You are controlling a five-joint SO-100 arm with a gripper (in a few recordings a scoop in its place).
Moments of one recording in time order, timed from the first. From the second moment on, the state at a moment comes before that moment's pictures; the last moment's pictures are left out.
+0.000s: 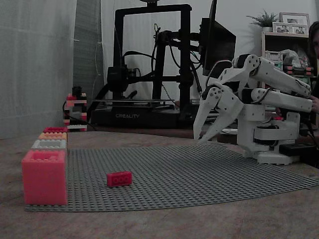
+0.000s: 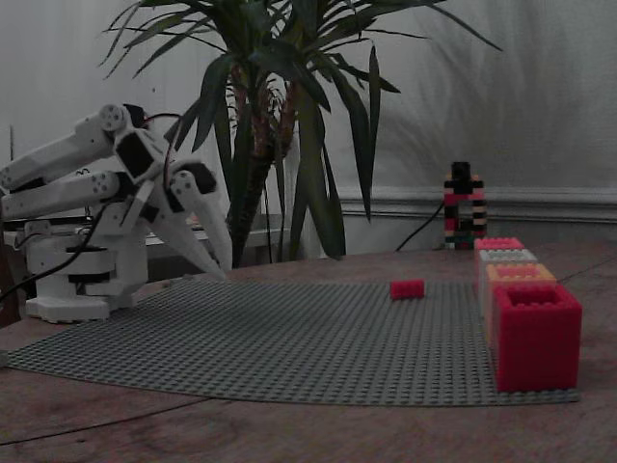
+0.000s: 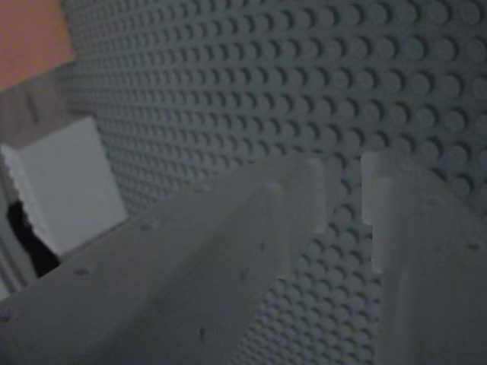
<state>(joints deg) -4.1 183.9 163.8 79.1 -0.6</state>
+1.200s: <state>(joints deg) -4.4 183.9 163.8 79.2 -1.4</state>
